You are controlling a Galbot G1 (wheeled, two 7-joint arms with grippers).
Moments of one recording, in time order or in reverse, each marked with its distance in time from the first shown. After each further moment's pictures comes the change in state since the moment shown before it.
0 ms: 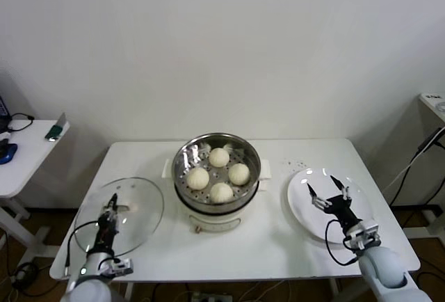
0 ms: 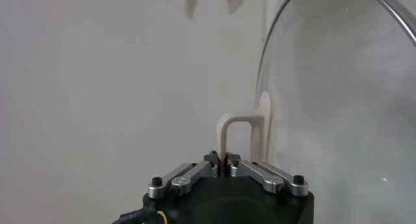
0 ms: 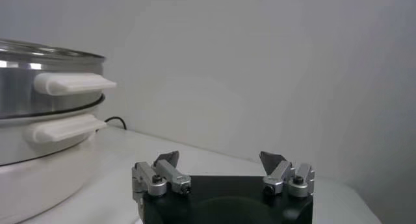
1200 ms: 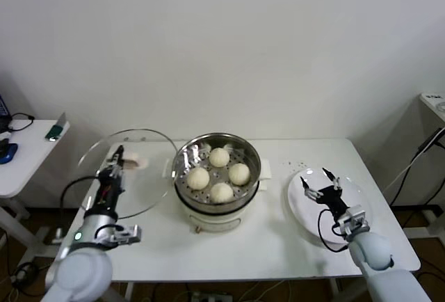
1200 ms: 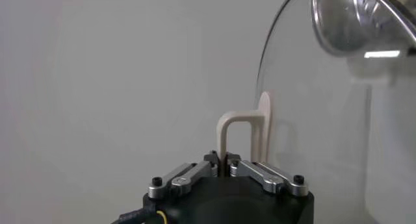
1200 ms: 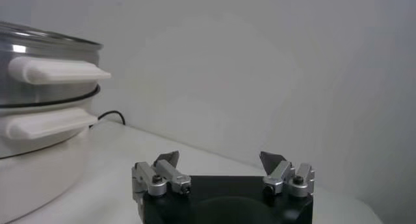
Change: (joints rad) left arm -0.088 0.434 0.336 -0.449 -0.221 0.488 0.236; right arm 0.136 0.004 -0.089 -0.106 -0.046 -0.003 0.014
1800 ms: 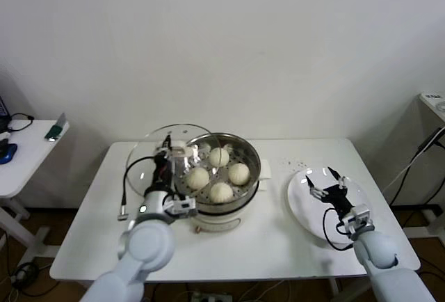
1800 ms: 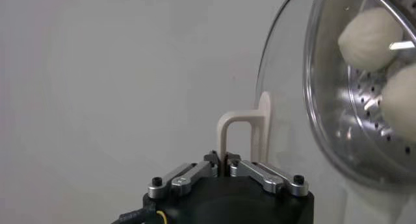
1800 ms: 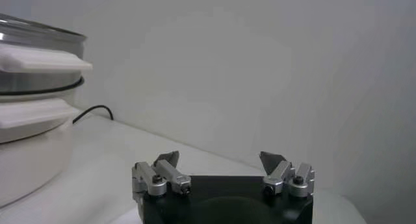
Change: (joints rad) left arm -0.323 -0.234 0.325 0.126 0.201 0.168 0.215; right arm 0.005 -0.007 0.025 -0.027 -0.016 0.013 -0.008
